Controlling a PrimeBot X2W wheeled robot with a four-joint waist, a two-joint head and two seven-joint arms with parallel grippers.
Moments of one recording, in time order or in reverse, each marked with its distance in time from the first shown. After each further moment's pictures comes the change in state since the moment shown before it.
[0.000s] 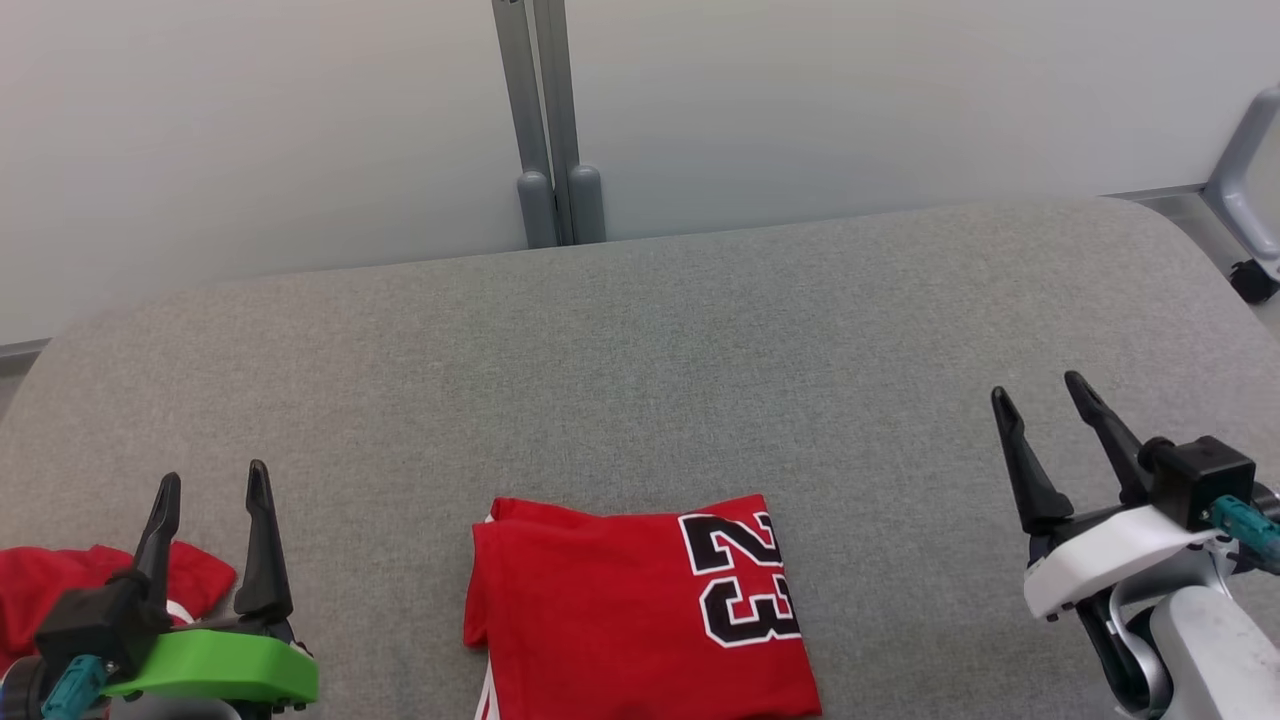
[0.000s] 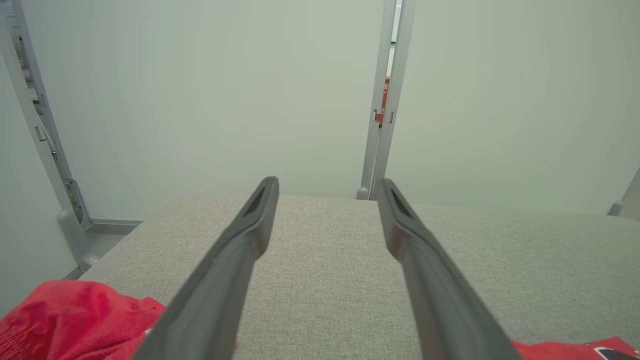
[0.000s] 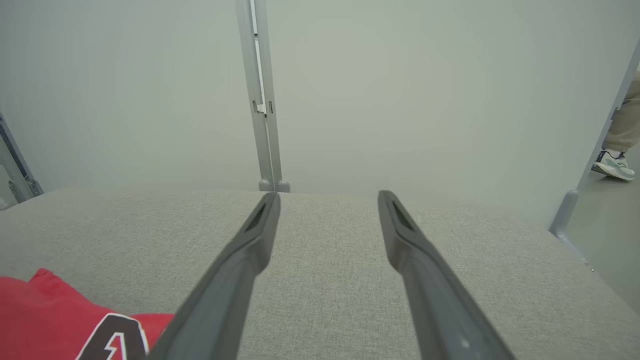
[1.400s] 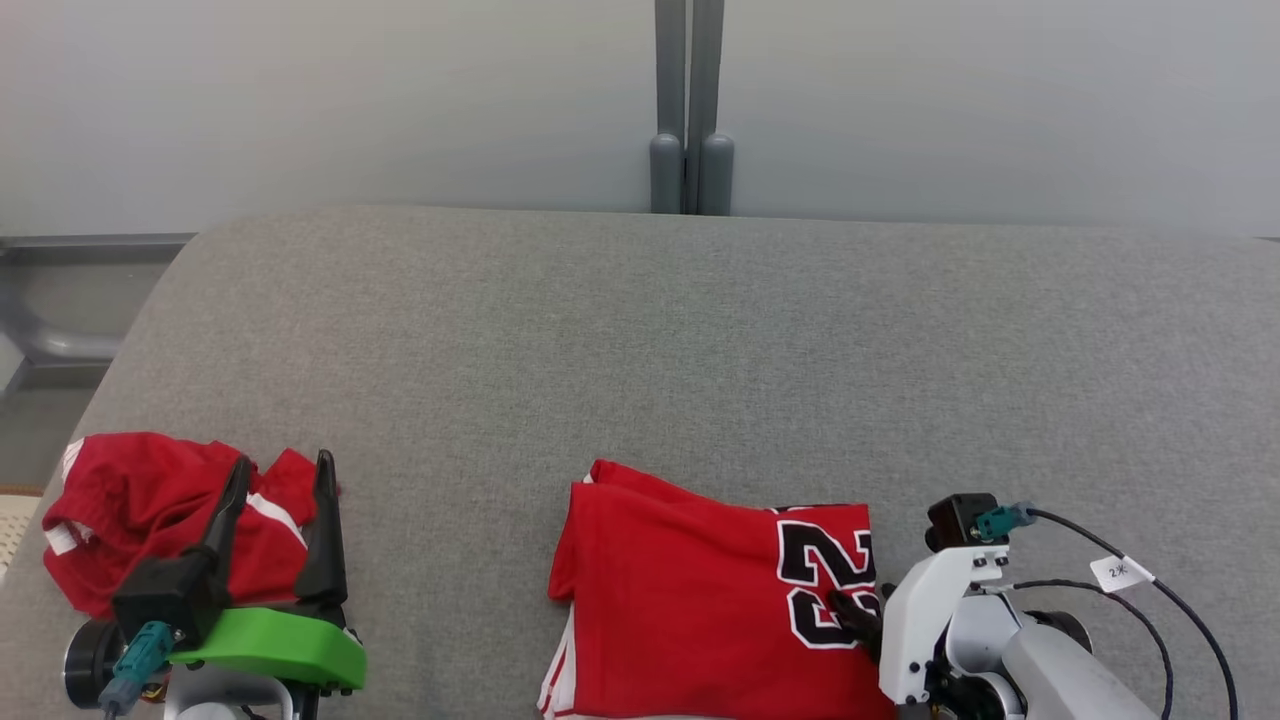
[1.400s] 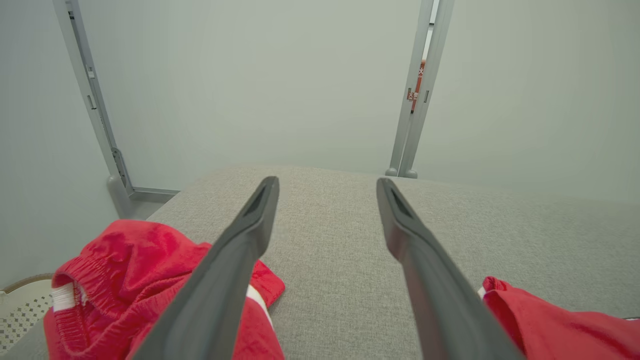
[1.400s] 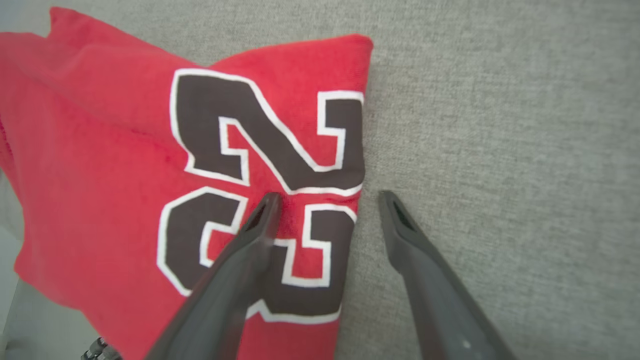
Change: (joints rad) left arm -0.066 -0.073 -0.021 0.105 0.078 -0.093 0.005; right arm -0.115 0.186 0.197 0.391 0.231 0.000 0.583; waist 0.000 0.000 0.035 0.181
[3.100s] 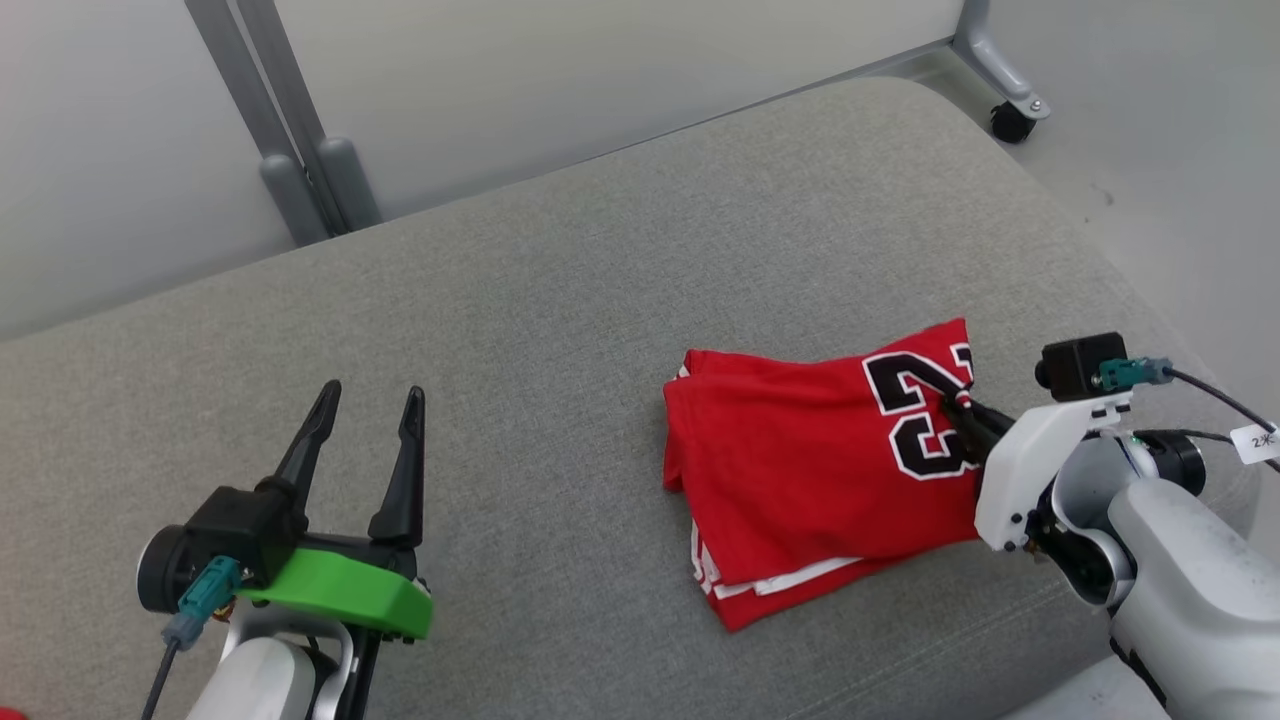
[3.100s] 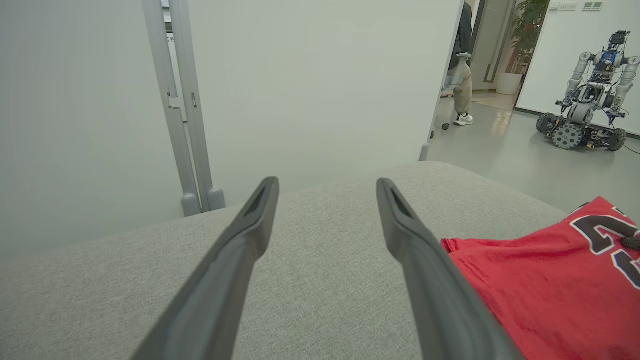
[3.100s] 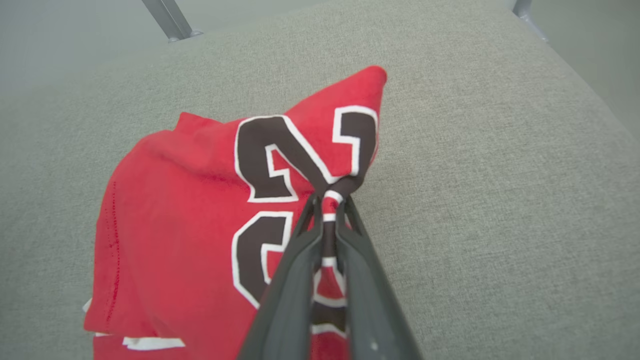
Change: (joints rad) left arm -0.109 -0.025 -0.106 -0.029 0.019 -0.044 0.020; right arm -0.186 -0.248 0.105 -0.096 0.104 0.001 -0.168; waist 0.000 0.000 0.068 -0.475
